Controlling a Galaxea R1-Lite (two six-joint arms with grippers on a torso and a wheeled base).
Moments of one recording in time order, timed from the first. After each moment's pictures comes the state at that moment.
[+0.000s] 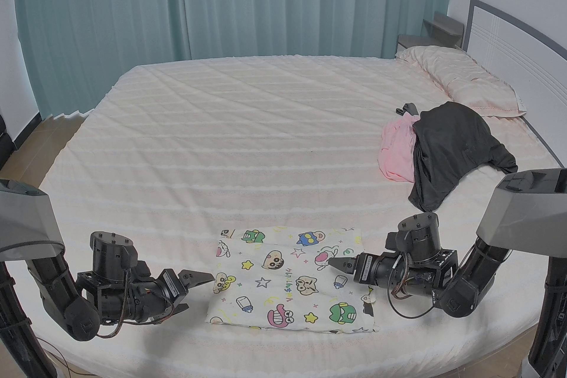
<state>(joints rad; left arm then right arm) -0.27 1.99 -0.21 -1.08 -0.33 -0.97 0.55 2.20 -0.58 -1.04 0.05 0.65</state>
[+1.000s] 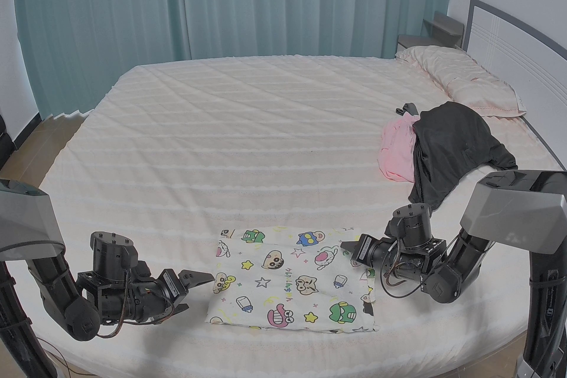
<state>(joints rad) -0.27 1.99 -0.21 -1.08 -0.33 -0.97 0.48 2.32 -0.73 -1.05 0.04 0.76</state>
